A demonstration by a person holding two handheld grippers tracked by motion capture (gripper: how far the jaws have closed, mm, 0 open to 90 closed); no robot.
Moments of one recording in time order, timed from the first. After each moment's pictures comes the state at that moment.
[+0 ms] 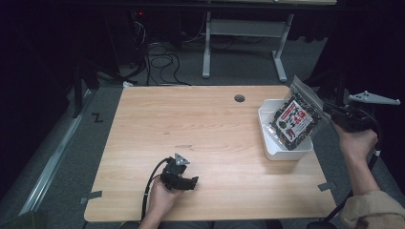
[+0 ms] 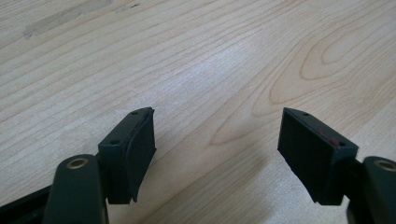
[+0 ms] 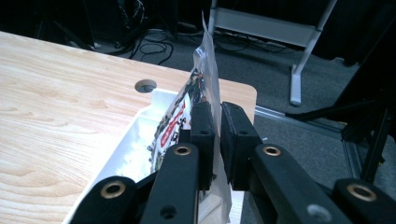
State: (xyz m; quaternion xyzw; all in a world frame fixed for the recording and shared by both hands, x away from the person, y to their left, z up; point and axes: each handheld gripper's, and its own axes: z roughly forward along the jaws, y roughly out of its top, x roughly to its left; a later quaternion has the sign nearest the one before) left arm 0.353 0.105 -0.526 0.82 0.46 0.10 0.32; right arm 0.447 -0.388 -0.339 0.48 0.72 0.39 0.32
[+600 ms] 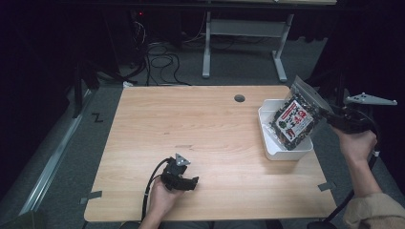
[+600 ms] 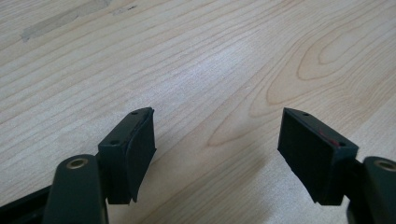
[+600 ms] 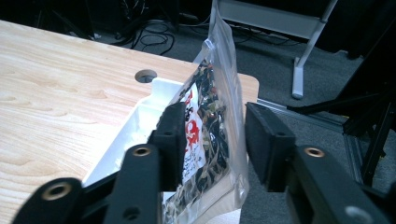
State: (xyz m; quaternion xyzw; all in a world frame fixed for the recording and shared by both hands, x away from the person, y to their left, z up) left arm 0.352 0.104 -0.525 0.82 0.46 0.10 0.32; right arm 0.448 -0.389 -0.345 0.48 0.73 0.37 0.31
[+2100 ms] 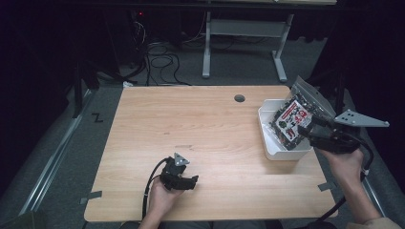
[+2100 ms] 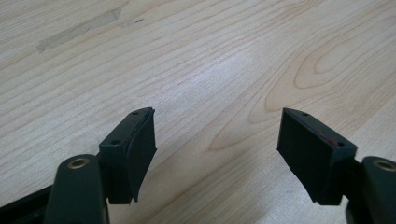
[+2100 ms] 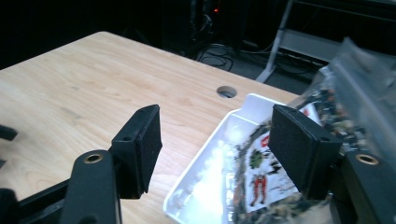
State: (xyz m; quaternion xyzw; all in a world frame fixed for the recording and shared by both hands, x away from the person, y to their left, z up) left arm 0.350 0.106 -0.520 0.82 0.46 0.12 0.33; right arm 0.390 -0.339 -0.348 0.39 0.76 0.45 0.27
